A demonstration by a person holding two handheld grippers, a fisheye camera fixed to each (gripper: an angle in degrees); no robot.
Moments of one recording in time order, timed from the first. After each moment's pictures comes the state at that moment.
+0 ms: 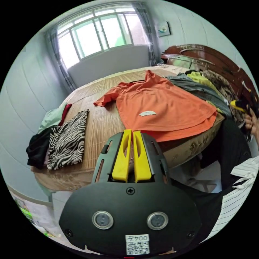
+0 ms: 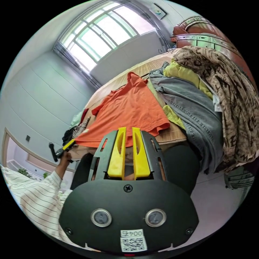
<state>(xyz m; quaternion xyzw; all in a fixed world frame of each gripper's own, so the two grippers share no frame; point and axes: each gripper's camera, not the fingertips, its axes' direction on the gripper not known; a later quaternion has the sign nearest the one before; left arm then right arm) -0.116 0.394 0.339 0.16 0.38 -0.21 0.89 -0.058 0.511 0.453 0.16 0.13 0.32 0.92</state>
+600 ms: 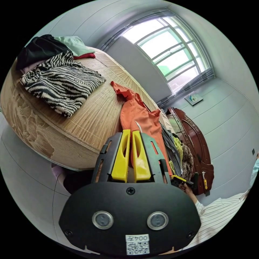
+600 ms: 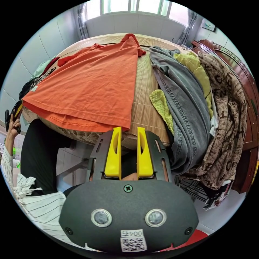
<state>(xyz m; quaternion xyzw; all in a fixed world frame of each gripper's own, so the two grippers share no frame) -0.190 0.505 0.490 0.12 0.58 -0.47 0.66 -0.063 0.428 0.584 -0.08 0.29 0.23 0.92</state>
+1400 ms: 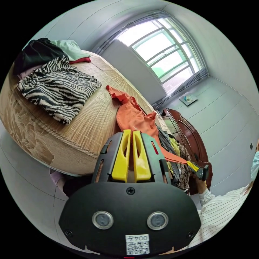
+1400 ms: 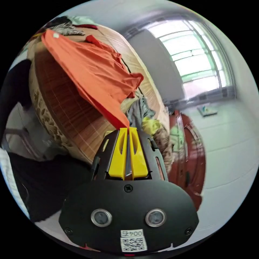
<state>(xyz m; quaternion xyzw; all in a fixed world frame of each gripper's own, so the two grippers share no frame) -0.244 0.536 0.540 0.17 0.59 -0.46 0.64 -0.167 0.304 0.561 -0.13 0.57 -0.18 0.79</state>
